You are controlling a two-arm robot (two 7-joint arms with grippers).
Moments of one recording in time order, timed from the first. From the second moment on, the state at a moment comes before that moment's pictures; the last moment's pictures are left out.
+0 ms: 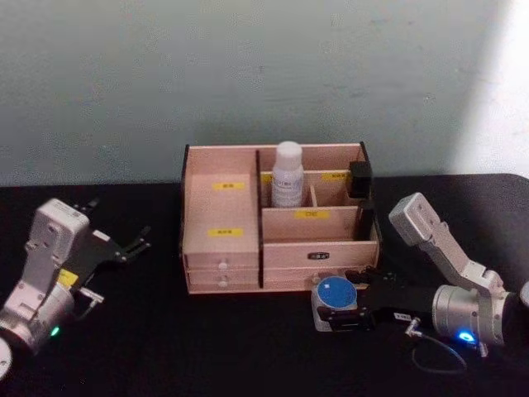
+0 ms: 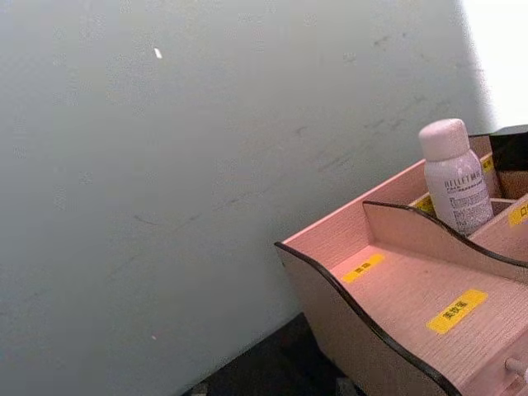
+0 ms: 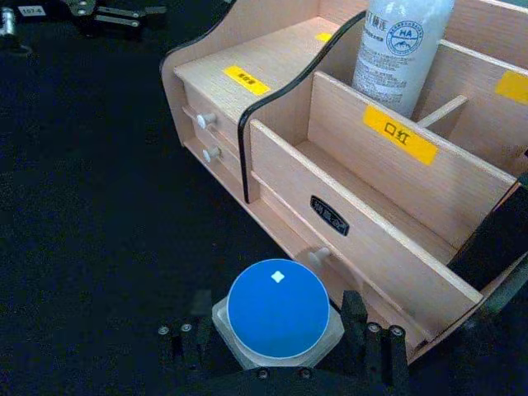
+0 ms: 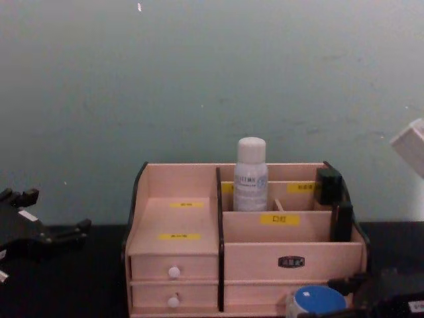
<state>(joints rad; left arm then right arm) -0.20 0.60 0.45 -1.41 -0.25 -0.12 0.03 0.38 0.57 -0.58 -1.40 0.41 0.32 0.58</state>
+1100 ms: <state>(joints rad) -0.20 0.60 0.45 -1.41 -0.25 -0.12 0.03 0.39 0.56 -0.58 -1.38 0.40 0.32 0.58</state>
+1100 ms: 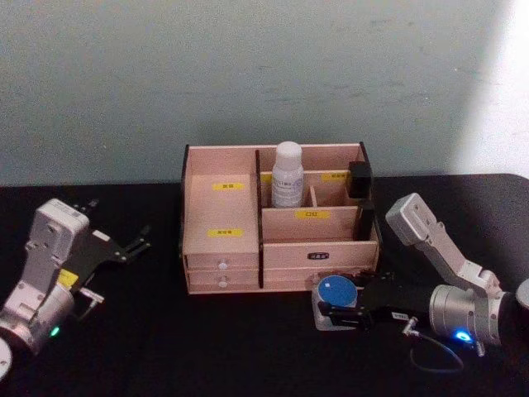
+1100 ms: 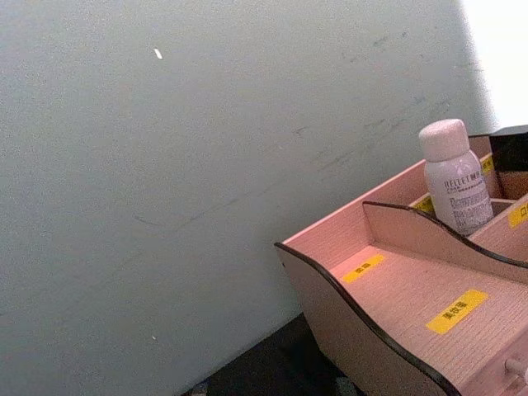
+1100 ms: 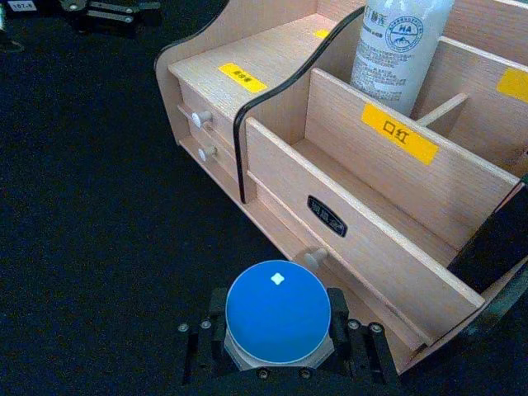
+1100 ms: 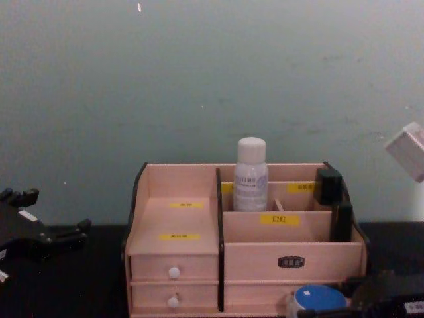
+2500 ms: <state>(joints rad) -0.20 0.60 0.45 -1.41 -0.25 -0.12 0.03 0.39 0.62 -0.56 -1.55 0.47 0.32 0.60</state>
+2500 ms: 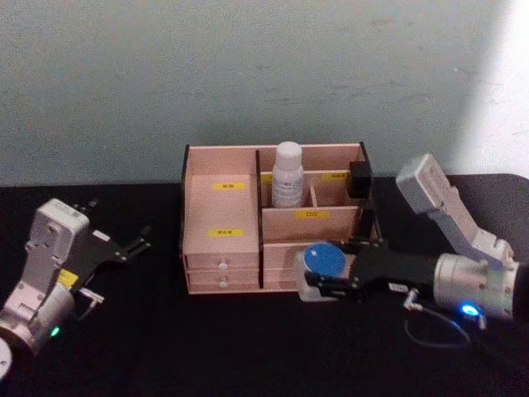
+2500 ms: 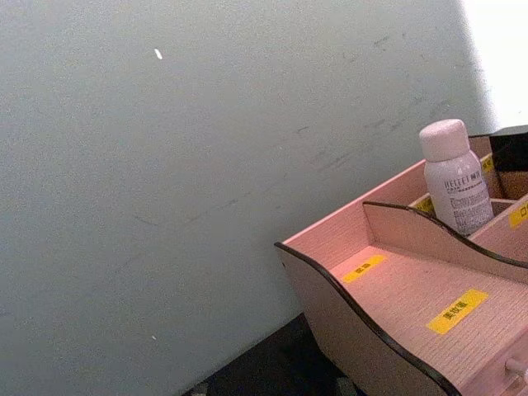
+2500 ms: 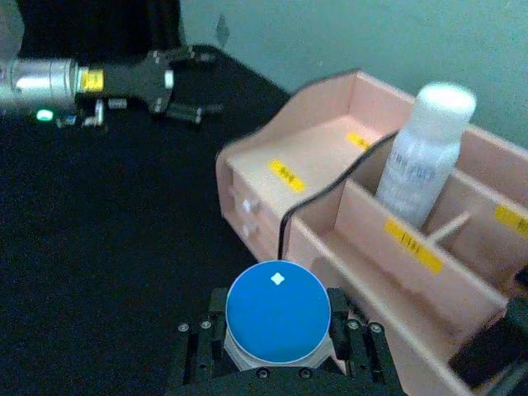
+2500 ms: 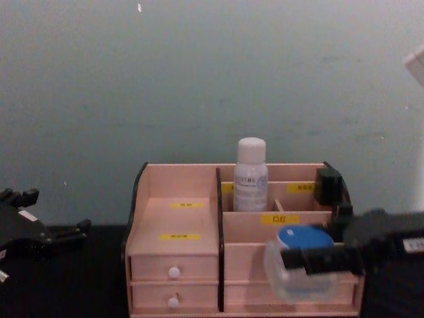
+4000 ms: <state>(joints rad) -0.20 0.60 0.45 -1.41 -0.25 -0.12 0.03 0.72 0.25 -0.66 -1.12 0.39 0.26 0.55</state>
